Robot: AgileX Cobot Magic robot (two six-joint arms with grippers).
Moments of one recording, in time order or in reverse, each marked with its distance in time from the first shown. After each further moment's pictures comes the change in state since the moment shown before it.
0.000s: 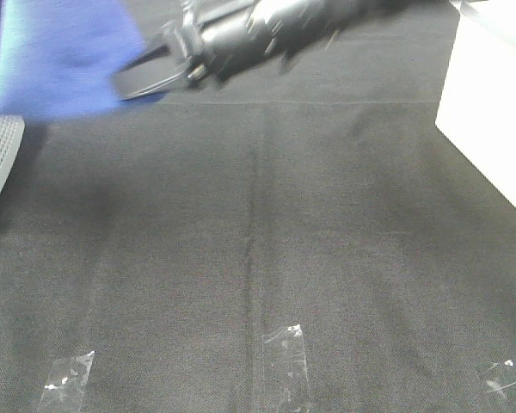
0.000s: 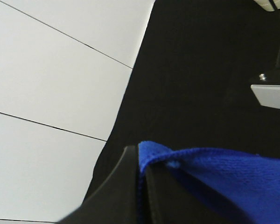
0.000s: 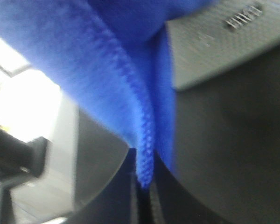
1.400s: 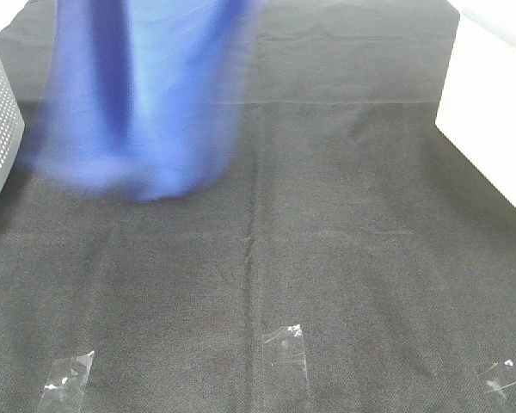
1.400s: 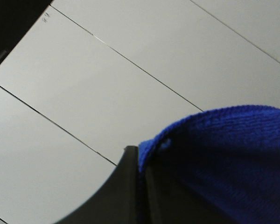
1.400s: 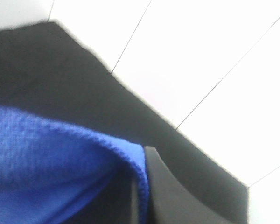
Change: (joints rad) left arm 0.001 0.165 0.000 0.117 -0.757 -0.121; right arm 0.000 -0.120 -0.685 -1.290 -0.216 0.731
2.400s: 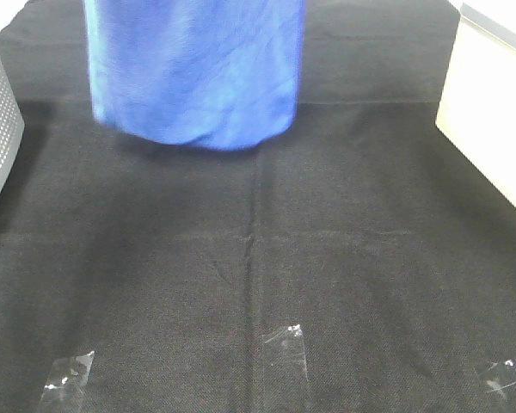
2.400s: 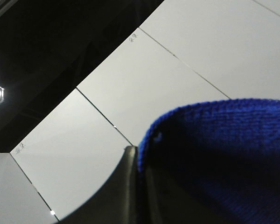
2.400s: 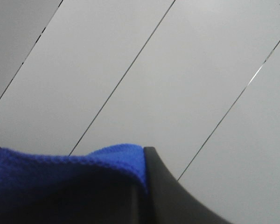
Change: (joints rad) left arm 0.141 0.231 -0.016 -0.016 -0.573 -0.053; right arm -0.008 0.111 0.000 -0.186 -0.592 0.076
